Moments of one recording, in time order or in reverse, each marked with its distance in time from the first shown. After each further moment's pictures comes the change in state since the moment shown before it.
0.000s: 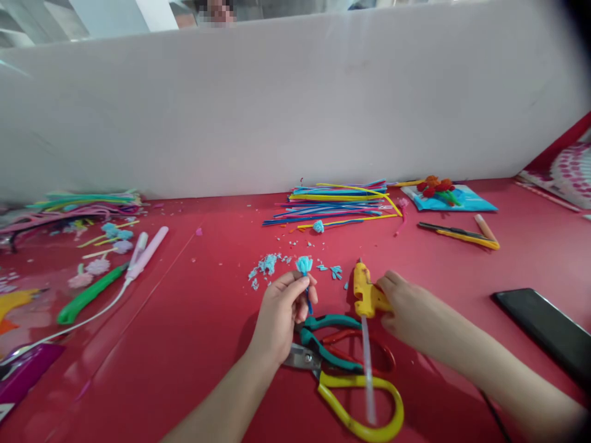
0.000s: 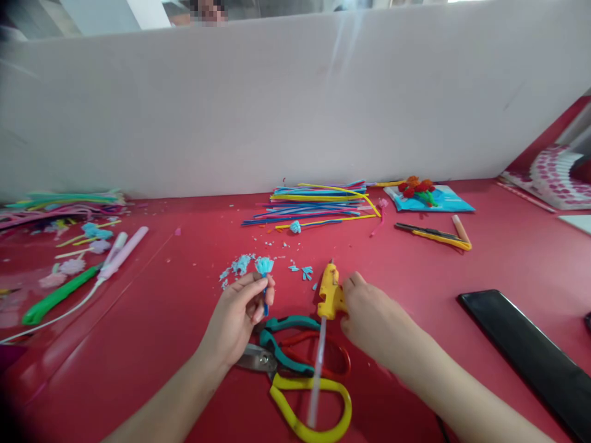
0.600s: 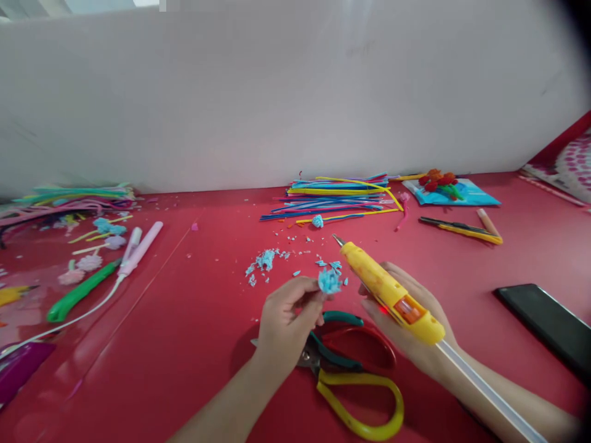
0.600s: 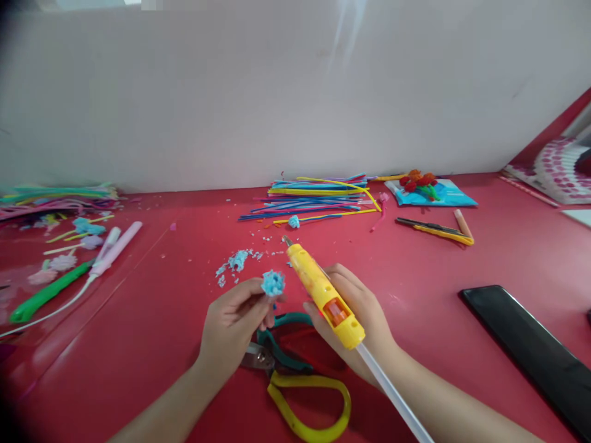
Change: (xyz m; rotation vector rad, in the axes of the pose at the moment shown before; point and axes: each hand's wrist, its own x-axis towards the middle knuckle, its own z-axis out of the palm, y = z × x) left_hand -0.019 0.001 0.008 0.353 -0.017 0.208; right_hand -0.008 -0.037 -0.005 0.719 0.470 -0.266
